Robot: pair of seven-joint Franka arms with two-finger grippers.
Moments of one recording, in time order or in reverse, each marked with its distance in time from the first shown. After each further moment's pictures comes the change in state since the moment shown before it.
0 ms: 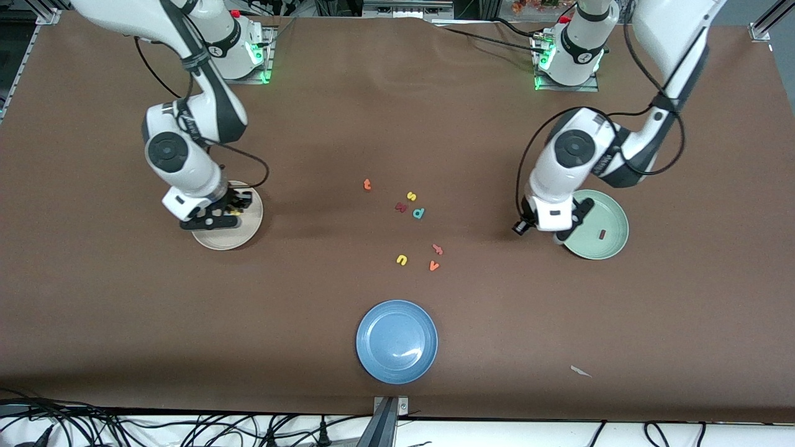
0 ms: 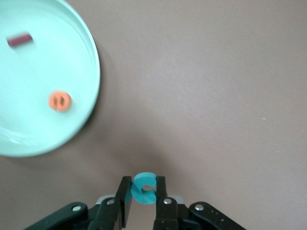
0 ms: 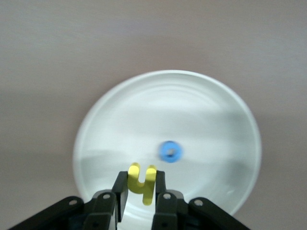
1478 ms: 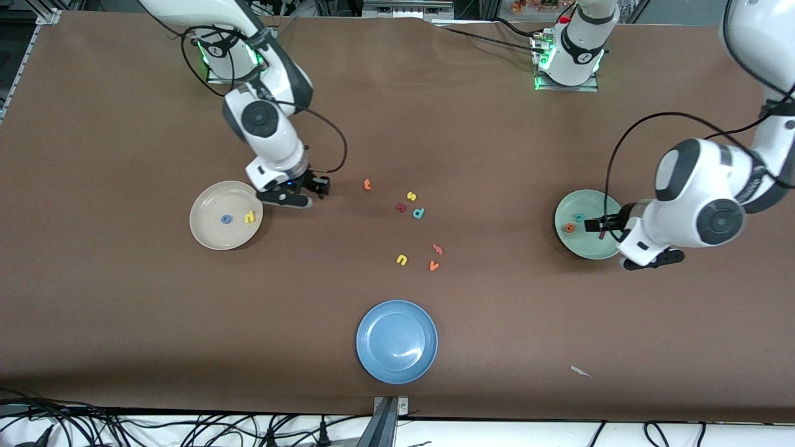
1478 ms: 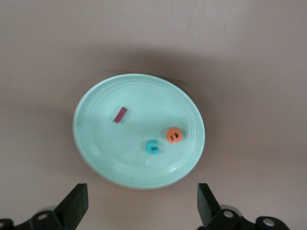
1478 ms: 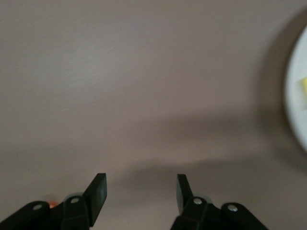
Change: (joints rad) left arm 0.261 0.091 -0.063 0.375 -0.071 -0.624 0.896; right arm 0.232 0.060 0.188 0.029 0.034 0.135 0.680
